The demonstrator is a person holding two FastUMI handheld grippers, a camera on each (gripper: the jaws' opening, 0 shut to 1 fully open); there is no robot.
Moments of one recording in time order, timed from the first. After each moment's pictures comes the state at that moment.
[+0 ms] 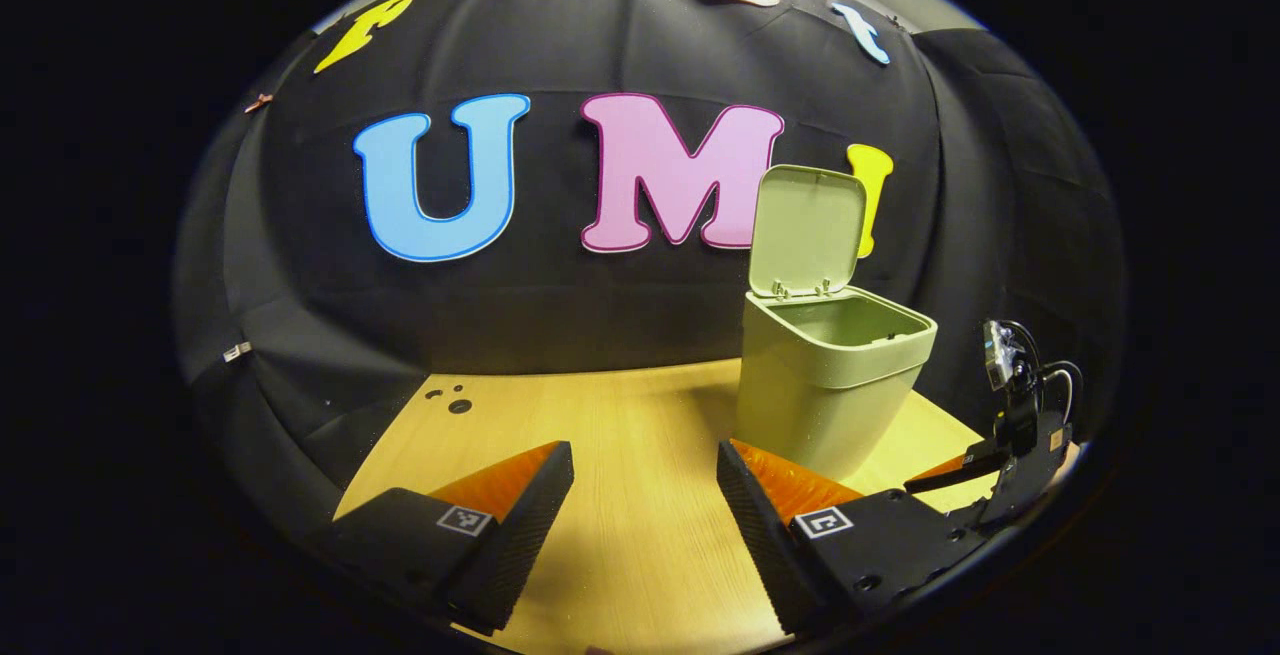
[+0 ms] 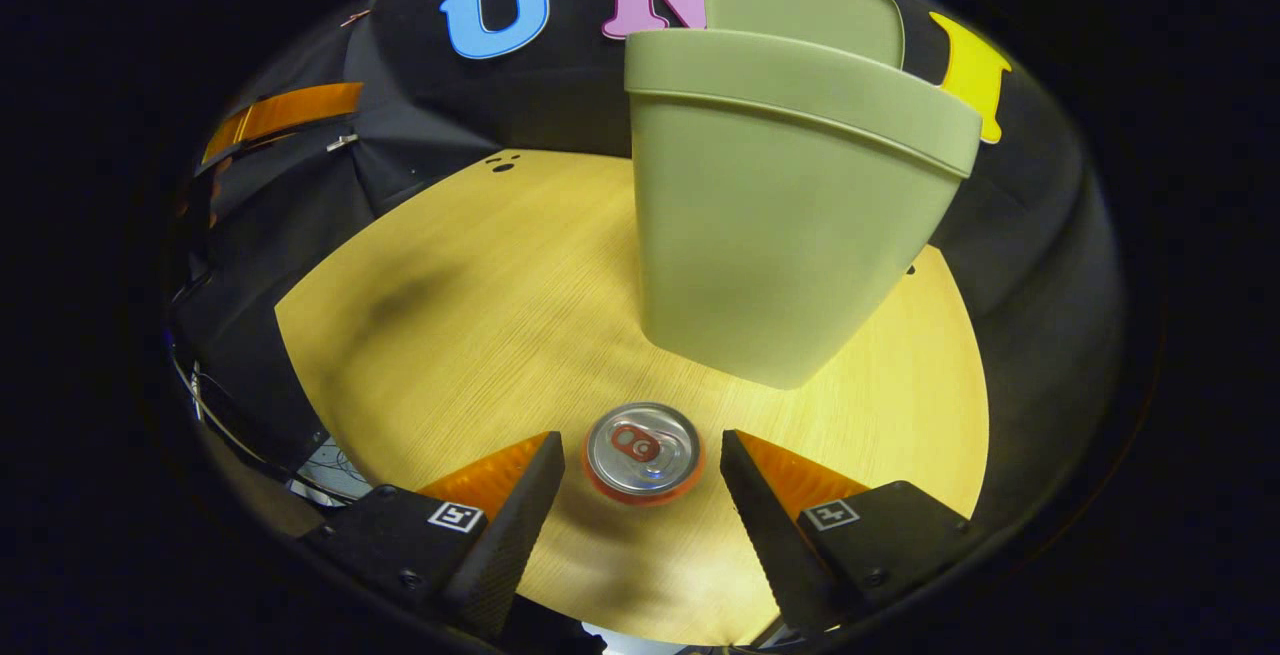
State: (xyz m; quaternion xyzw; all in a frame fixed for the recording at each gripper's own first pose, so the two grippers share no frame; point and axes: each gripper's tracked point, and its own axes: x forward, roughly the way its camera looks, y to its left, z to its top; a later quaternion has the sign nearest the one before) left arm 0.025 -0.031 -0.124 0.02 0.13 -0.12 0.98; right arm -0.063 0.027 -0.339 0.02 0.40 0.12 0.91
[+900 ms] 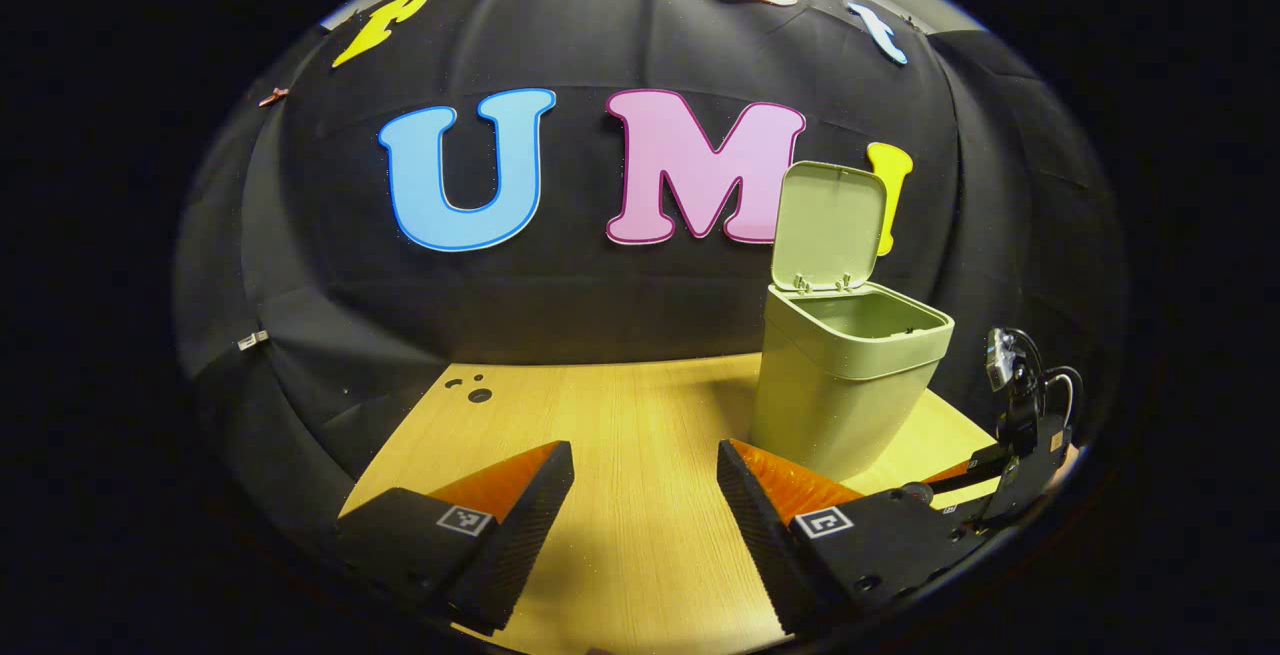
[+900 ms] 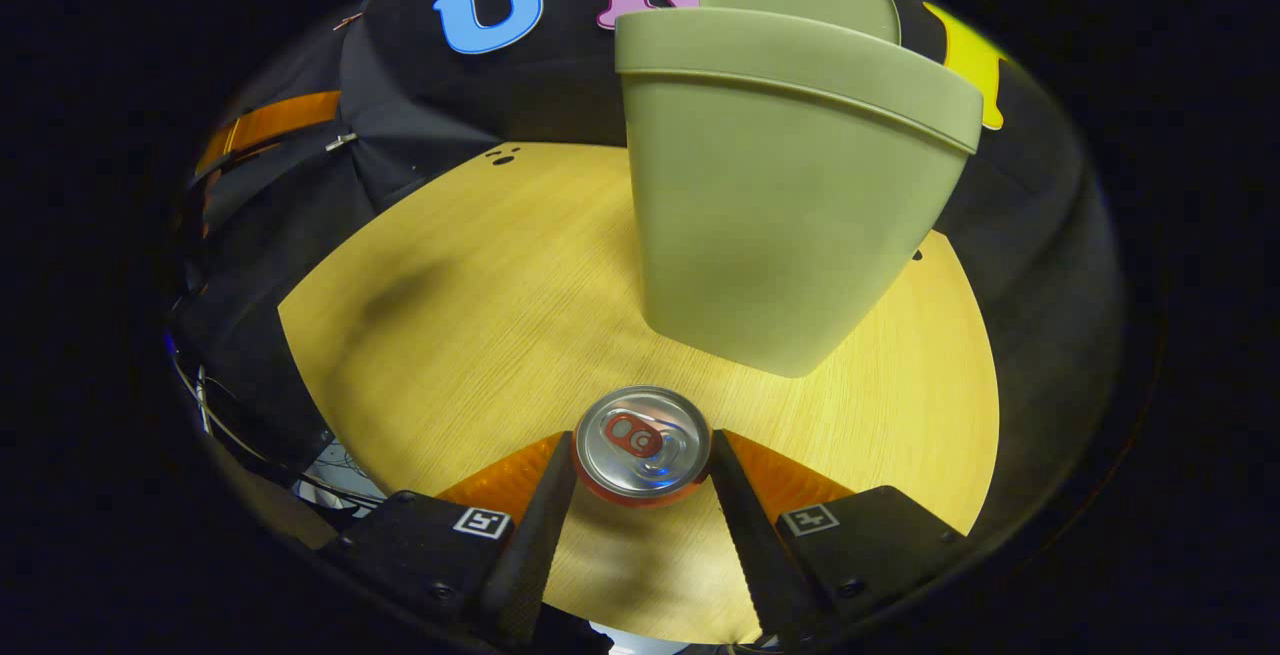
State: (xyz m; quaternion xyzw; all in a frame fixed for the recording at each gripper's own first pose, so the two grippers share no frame) left arm 0.023 -0.019 -0.130 0.01 0.14 -0.10 0.98; right arm -0.068 0.027 -0.334 0.03 0.40 0.13 0.91
